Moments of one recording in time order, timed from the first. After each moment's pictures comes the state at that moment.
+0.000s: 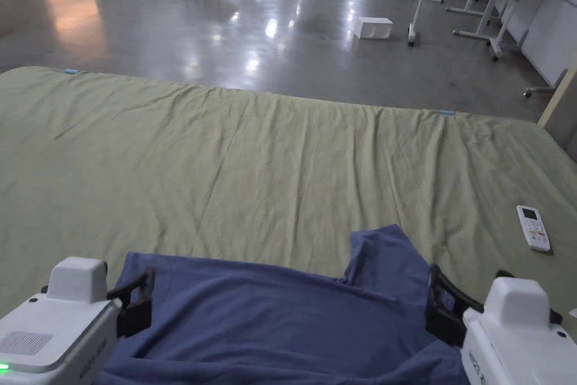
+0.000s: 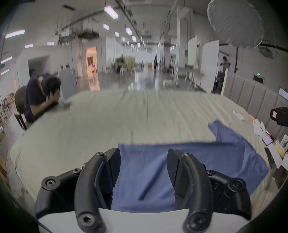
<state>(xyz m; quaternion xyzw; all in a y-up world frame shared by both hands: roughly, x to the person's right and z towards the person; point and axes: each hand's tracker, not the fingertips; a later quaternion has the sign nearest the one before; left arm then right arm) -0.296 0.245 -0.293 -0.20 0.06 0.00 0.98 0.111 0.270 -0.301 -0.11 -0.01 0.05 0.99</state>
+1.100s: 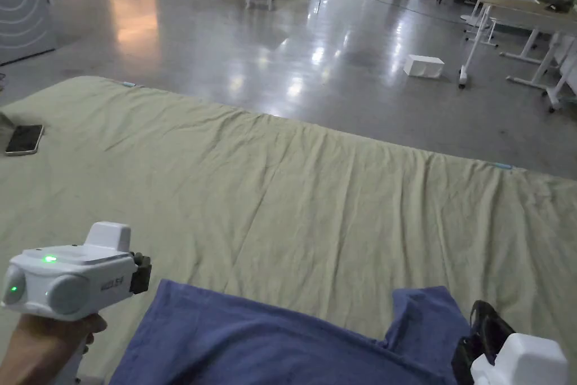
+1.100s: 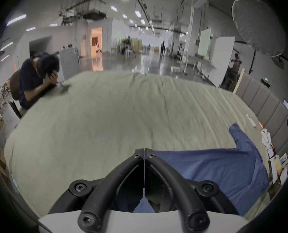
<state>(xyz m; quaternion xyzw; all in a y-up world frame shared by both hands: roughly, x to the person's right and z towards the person) -0.410 0.208 -0.427 -0.36 0.05 0.07 0.93 0.059 0.262 -0.348 -0.07 0.01 0.08 0.99</state>
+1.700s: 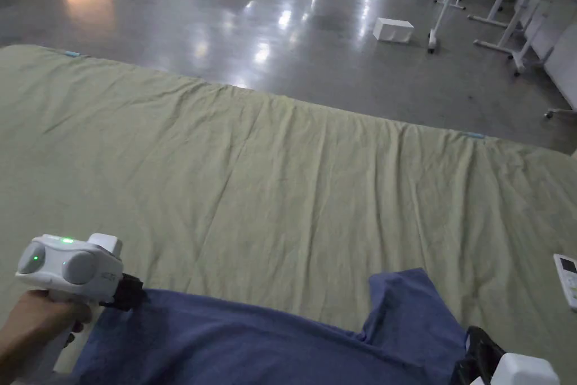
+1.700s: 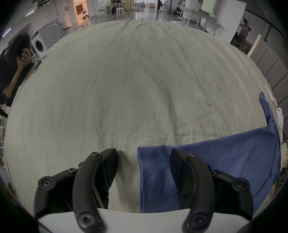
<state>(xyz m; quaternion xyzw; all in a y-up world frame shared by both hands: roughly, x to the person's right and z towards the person) -0.398 0.115 -0.538 -0.53 0.04 0.03 0.85 0.089 0.220 -0.379 -0.16 -0.03 0.09 0.98</state>
